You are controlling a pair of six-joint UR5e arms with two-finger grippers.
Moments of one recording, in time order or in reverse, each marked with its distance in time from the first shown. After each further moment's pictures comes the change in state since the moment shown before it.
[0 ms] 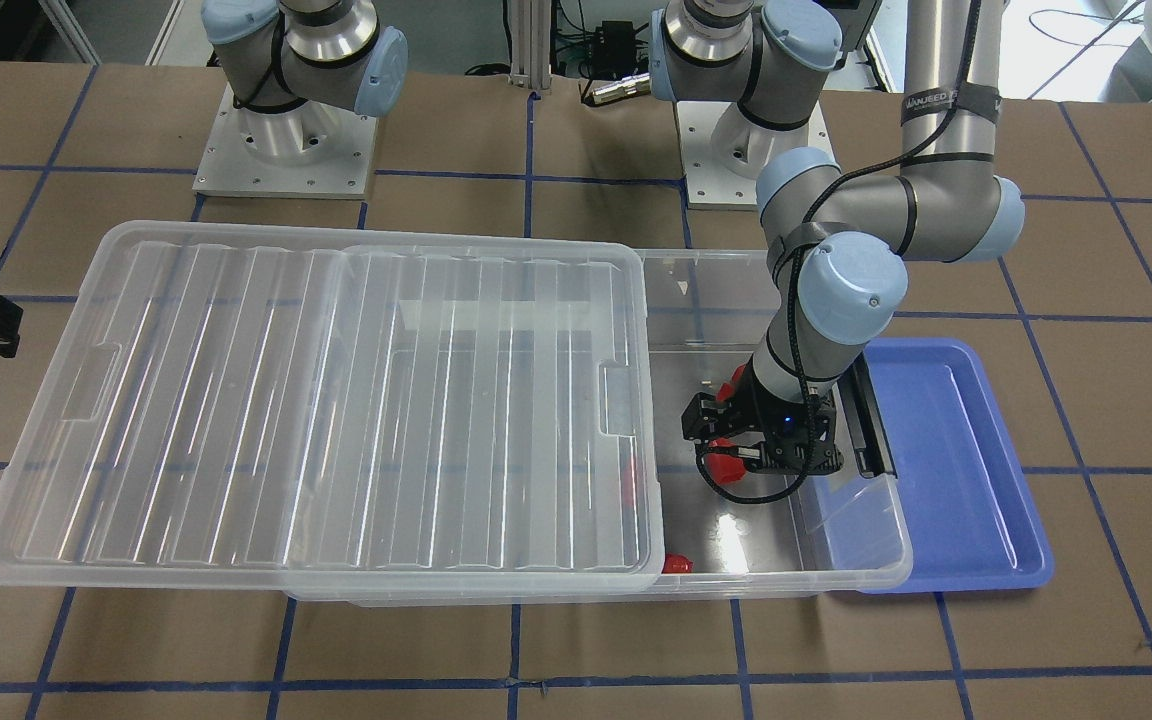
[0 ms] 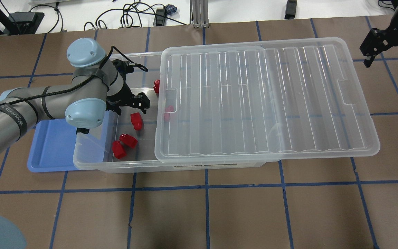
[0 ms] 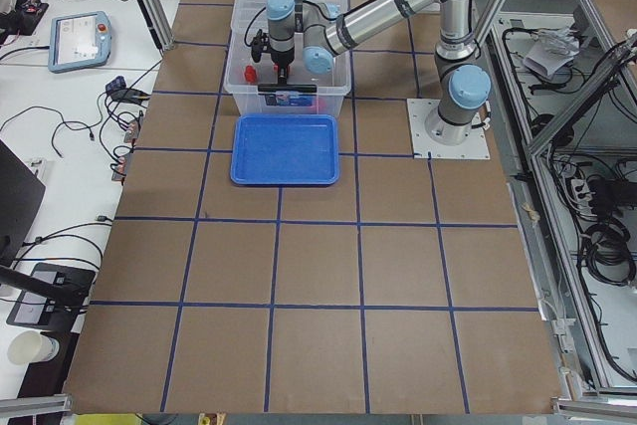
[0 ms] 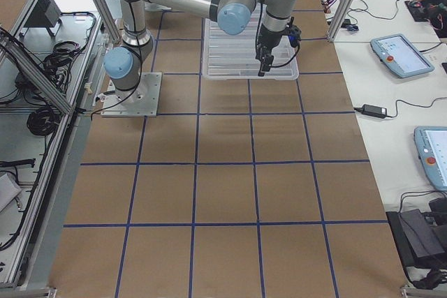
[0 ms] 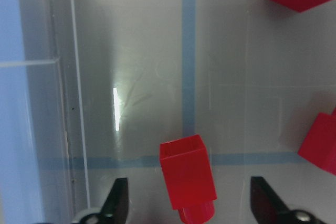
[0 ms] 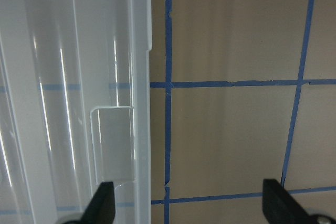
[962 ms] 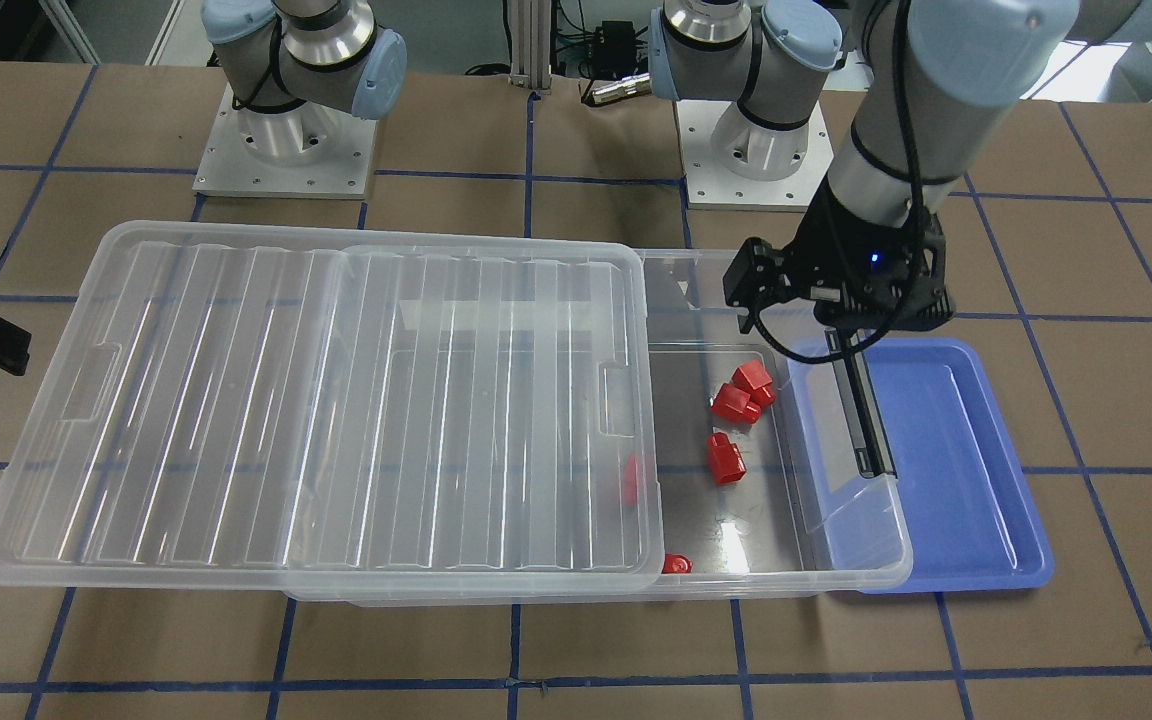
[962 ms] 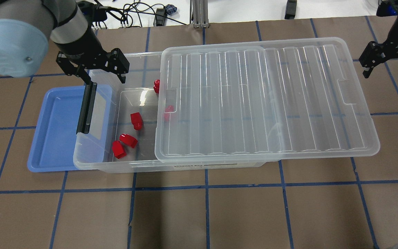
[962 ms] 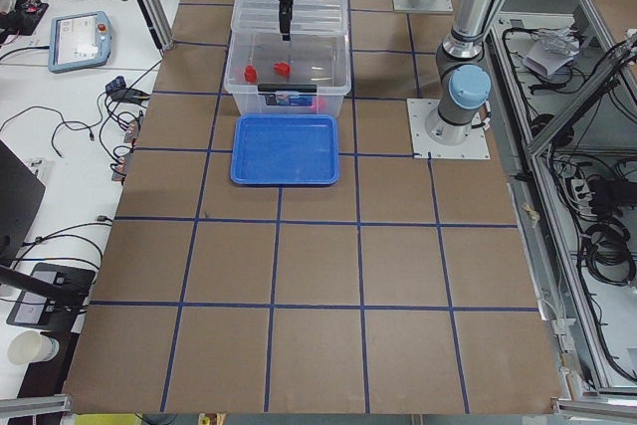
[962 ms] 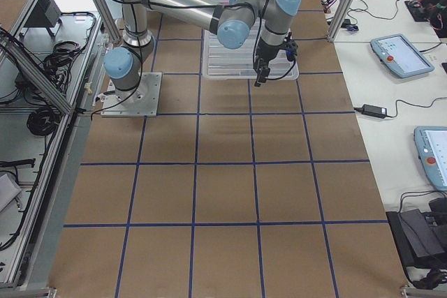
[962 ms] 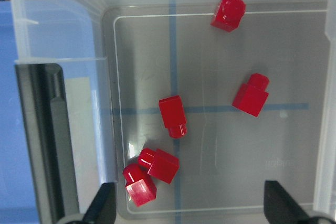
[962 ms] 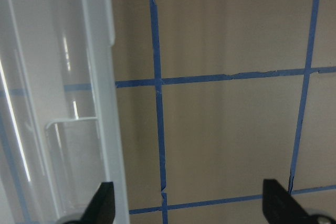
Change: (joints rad) left arm -0.020 0.224 0.355 -0.597 0.032 0.003; right arm -0.049 0.022 0.090 -0.082 -0.005 0.016
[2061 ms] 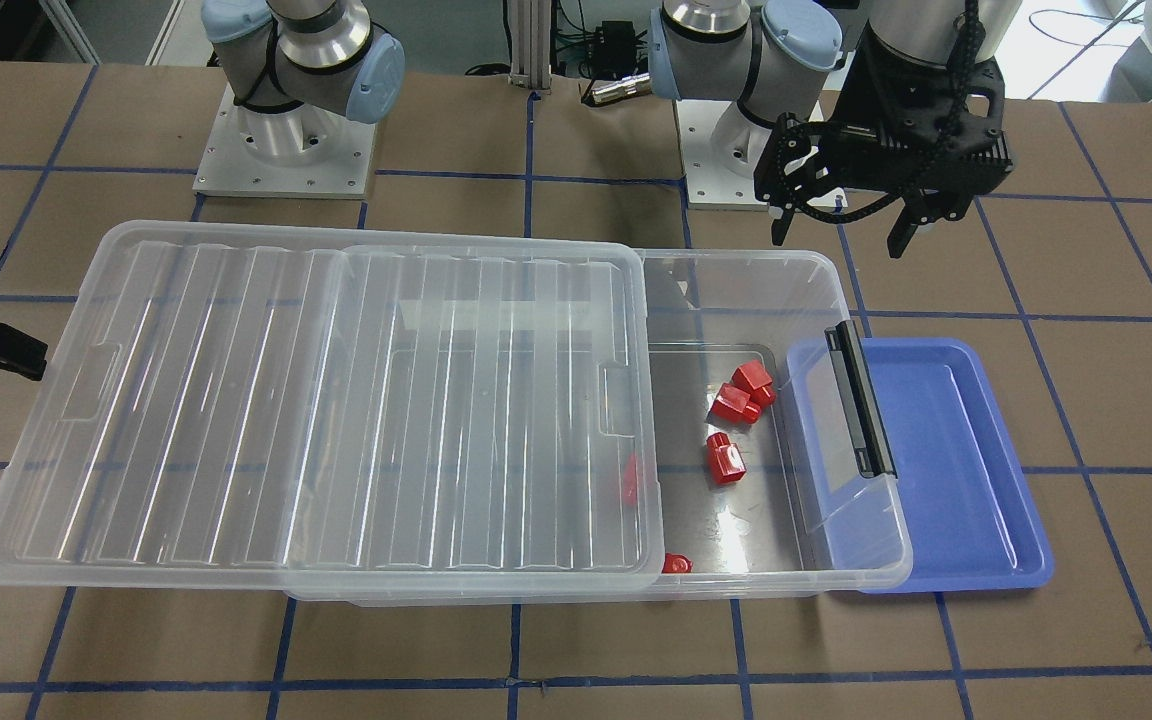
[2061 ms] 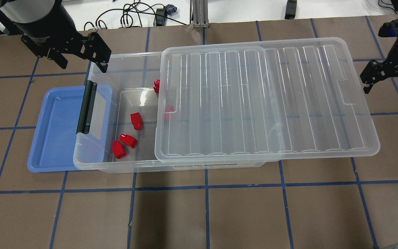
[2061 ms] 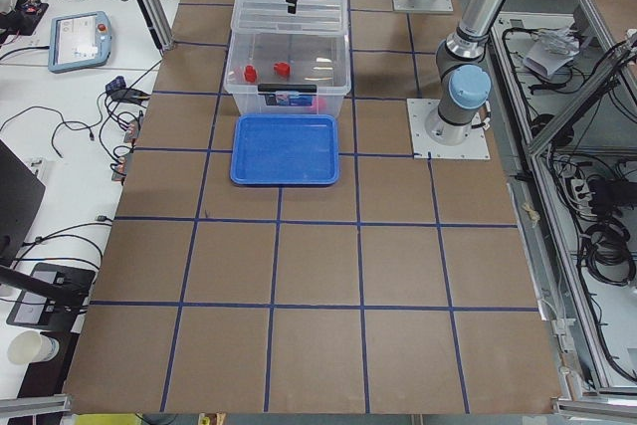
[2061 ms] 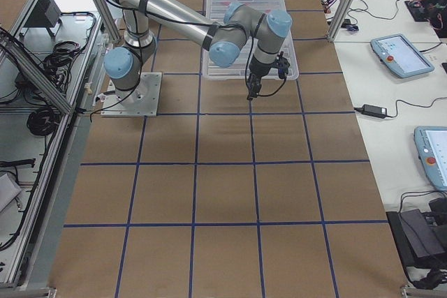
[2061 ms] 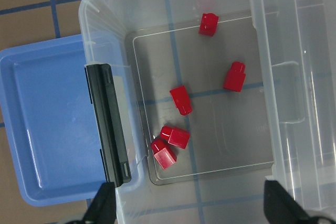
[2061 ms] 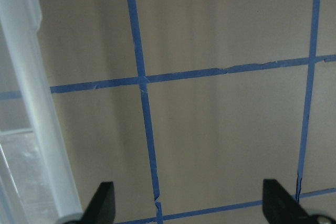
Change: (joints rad) left arm 0.000 0.095 0.052 -0.062 0.034 0.102; right arm -0.035 -0.005 0.117 -0.090 0.003 0.005
